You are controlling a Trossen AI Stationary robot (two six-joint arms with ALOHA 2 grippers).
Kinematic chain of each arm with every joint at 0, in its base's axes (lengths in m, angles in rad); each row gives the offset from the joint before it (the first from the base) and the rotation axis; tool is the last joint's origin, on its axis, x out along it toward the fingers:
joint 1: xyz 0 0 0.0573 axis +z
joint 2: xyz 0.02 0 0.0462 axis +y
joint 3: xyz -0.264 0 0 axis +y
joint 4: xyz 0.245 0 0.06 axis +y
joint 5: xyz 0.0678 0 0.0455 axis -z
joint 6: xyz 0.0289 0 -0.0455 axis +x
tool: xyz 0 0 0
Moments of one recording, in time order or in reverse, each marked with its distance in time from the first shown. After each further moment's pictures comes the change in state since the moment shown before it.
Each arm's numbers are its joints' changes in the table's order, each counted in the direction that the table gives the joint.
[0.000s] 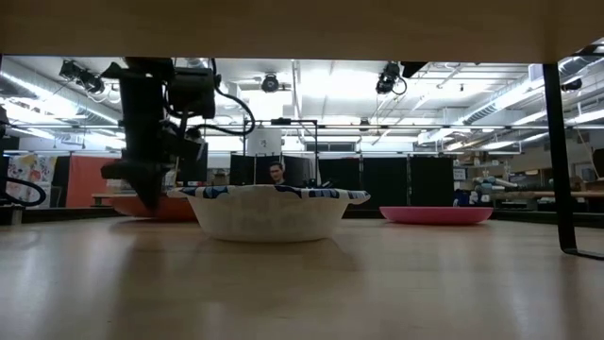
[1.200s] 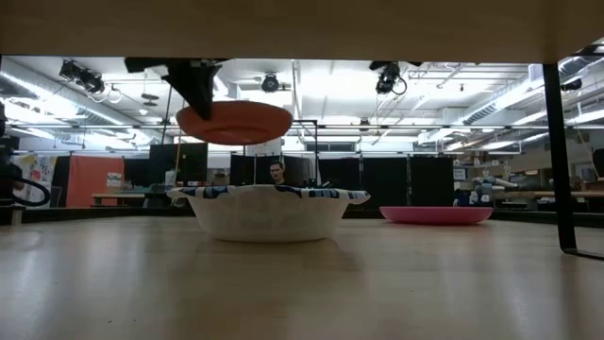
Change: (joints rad) left arm -0.356 -0.006 -0.506 0.356 -0.102 0.104; right arm -0.152 0.000 0.000 -0.262 -0.123 0.043
